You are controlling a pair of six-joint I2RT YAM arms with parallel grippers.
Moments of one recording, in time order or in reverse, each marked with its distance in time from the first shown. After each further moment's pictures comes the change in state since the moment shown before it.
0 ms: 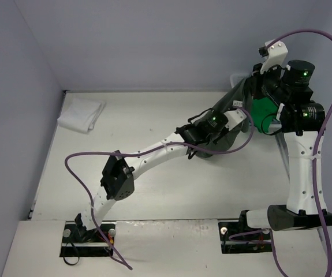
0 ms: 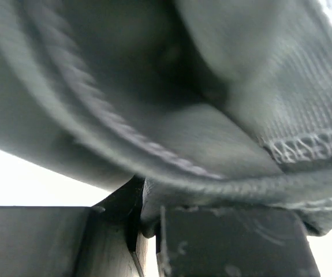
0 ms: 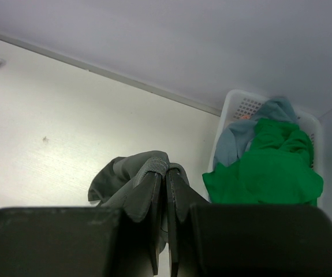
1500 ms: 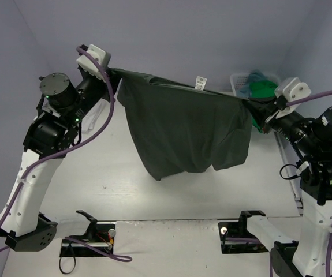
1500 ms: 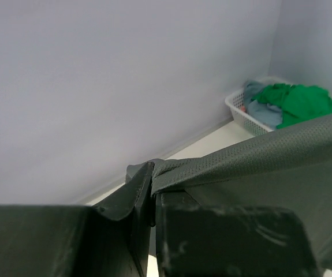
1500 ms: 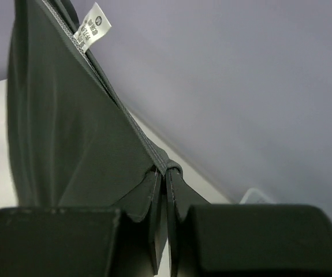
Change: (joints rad) left arm 0.553 -0.966 -0.330 -0.042 0.303 -0.004; right arm -0.005 -0.372 -0.142 0.063 -0.415 -0.130
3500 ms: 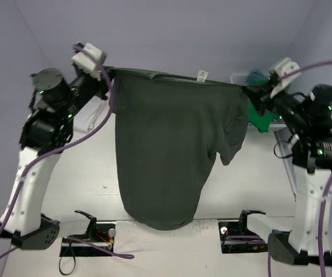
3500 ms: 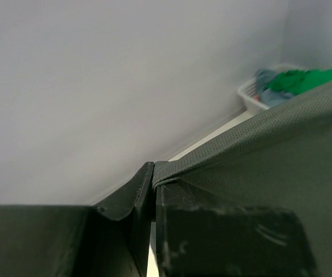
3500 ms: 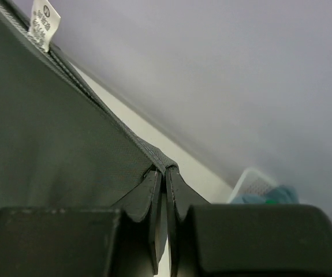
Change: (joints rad) left arm 0.116 -0.035 0.026 -0.050 0.133 0.053; right arm -0.060 0.066 -0.019 0.076 0.003 0.016
